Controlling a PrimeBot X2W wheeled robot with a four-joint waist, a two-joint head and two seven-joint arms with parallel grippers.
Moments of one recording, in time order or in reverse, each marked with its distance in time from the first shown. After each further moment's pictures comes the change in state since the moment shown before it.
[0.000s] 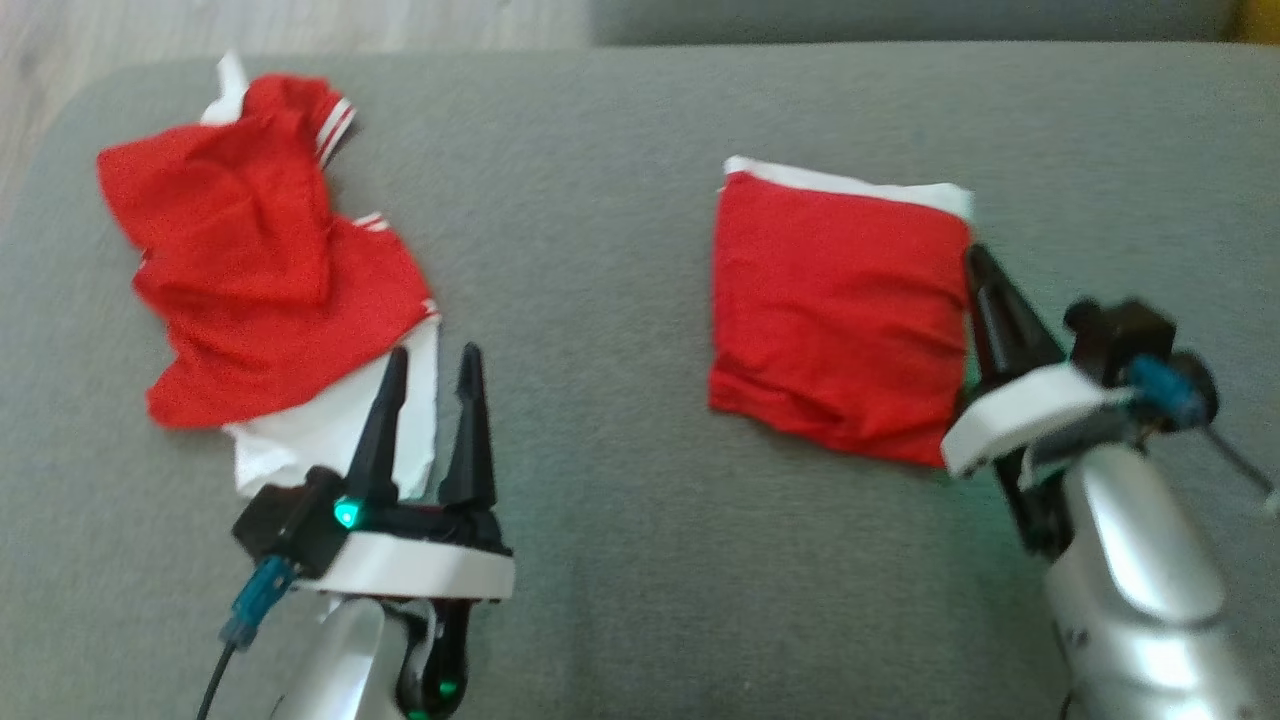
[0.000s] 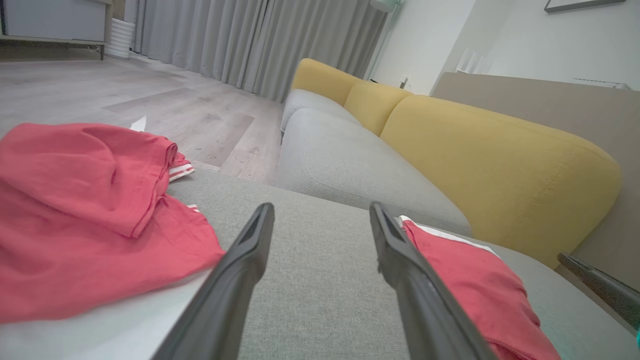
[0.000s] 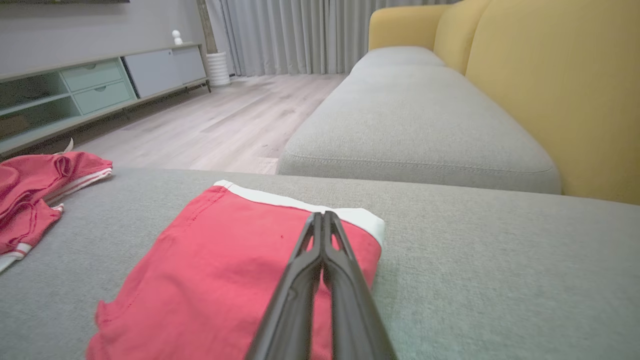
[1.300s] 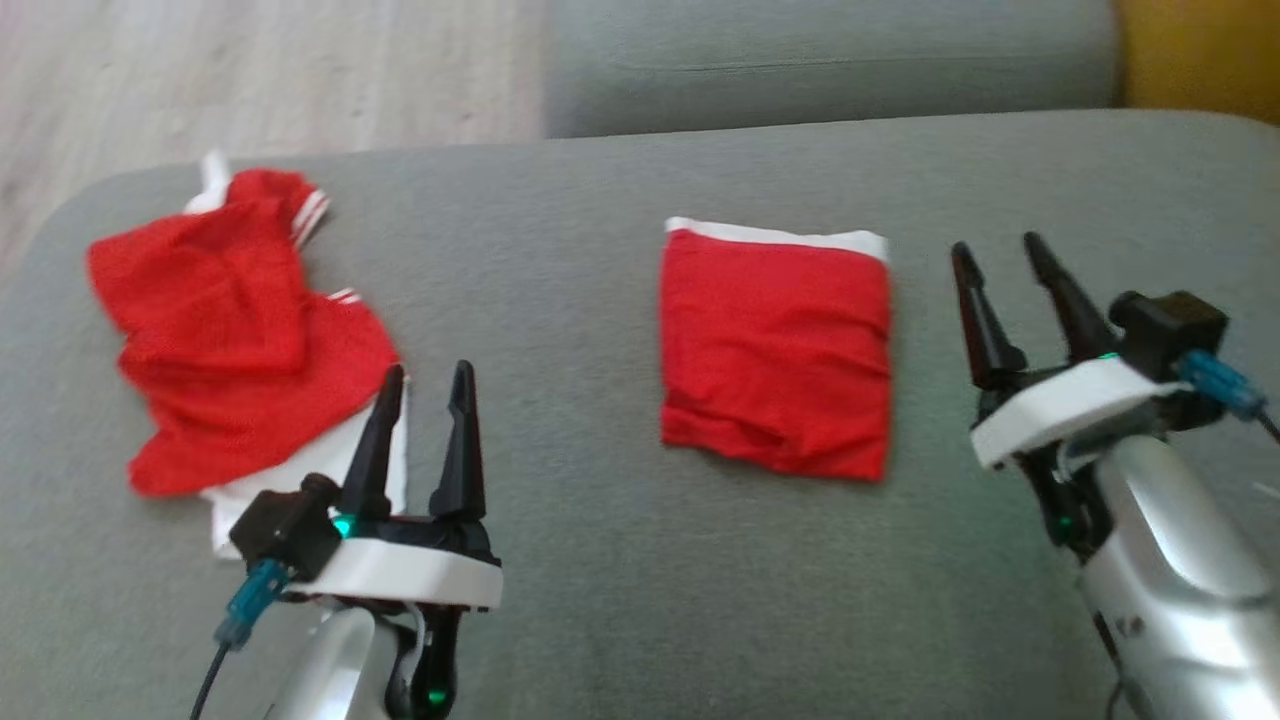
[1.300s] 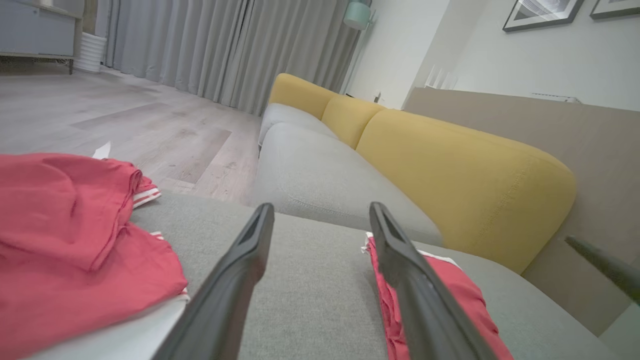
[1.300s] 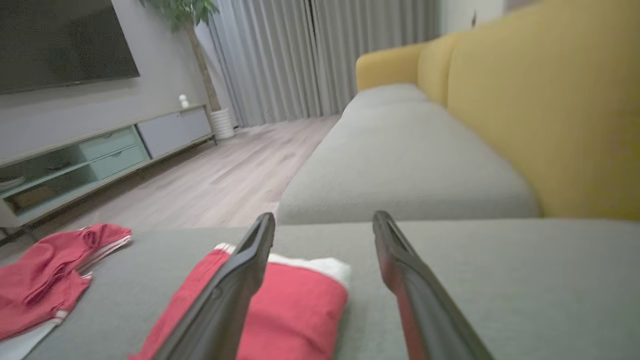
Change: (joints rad) left arm -0.014 0.023 -0.025 0.064 -0.050 0.006 0.000; right arm -0.088 -0.160 0.250 0.140 0.396 0.000 -0.097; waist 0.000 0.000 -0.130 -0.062
